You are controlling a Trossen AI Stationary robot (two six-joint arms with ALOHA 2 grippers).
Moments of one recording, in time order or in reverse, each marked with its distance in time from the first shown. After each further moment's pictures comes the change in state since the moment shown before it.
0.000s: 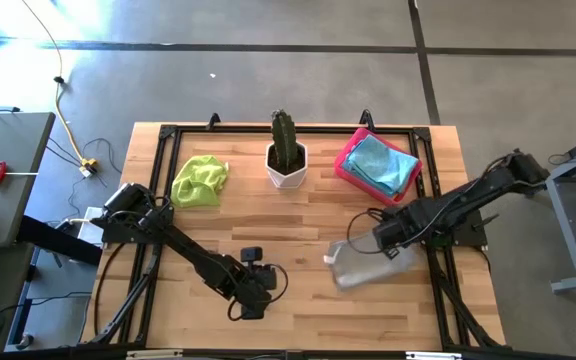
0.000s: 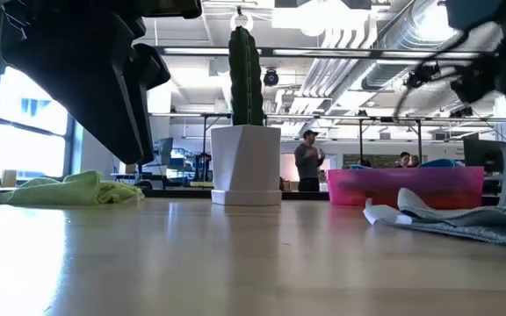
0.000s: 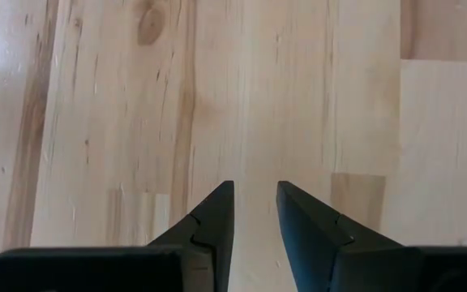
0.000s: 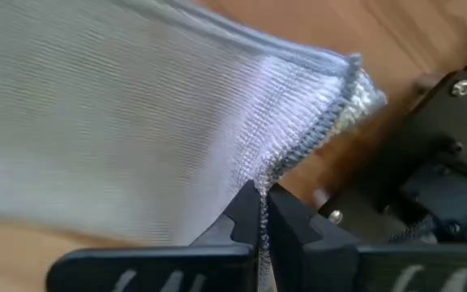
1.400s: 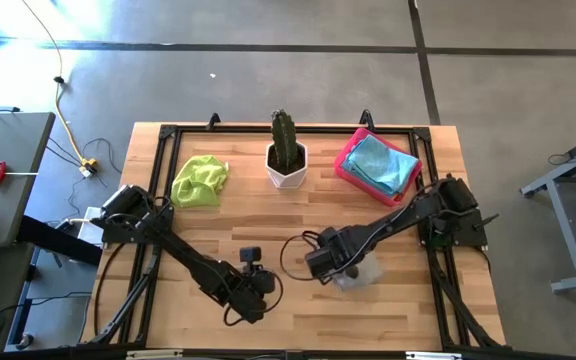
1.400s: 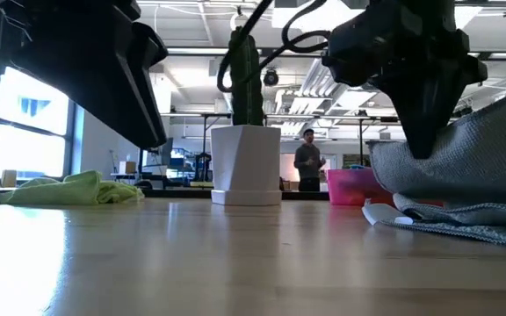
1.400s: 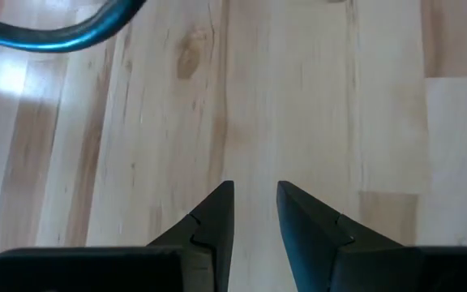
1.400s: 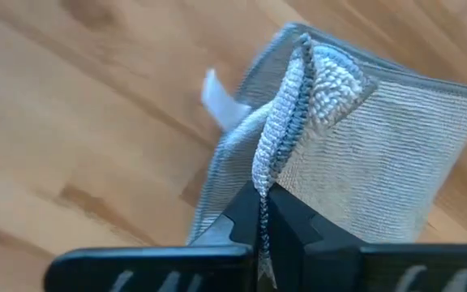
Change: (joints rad) left arm -0.046 0.000 0.000 0.000 -0.180 0.026; right arm 0.019 0.687 0.689 0.119 0.027 0.034
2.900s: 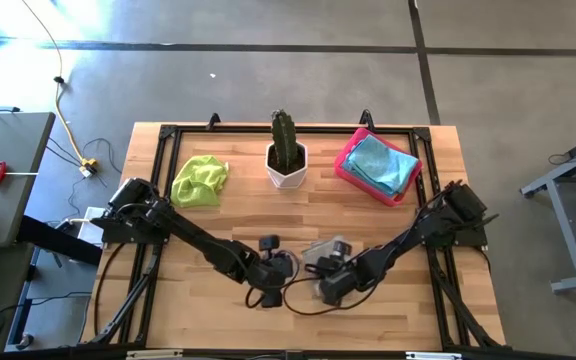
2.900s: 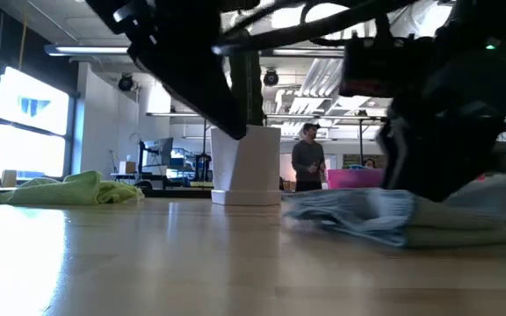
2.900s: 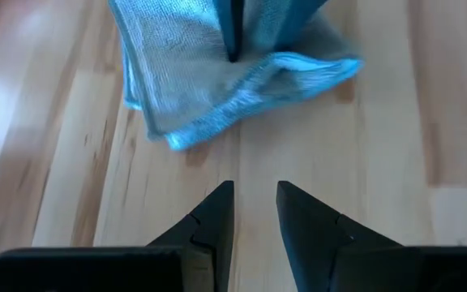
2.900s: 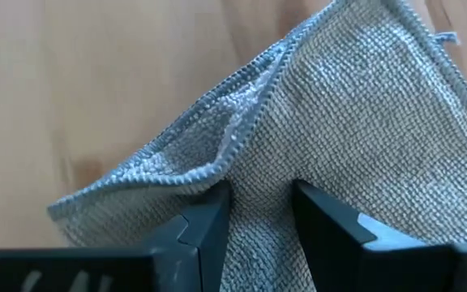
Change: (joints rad) left arm 0.160 0.000 0.000 0.216 0.132 0.136; right arm 0.152 -0.014 -0.387 0.763 0.311 -0.594
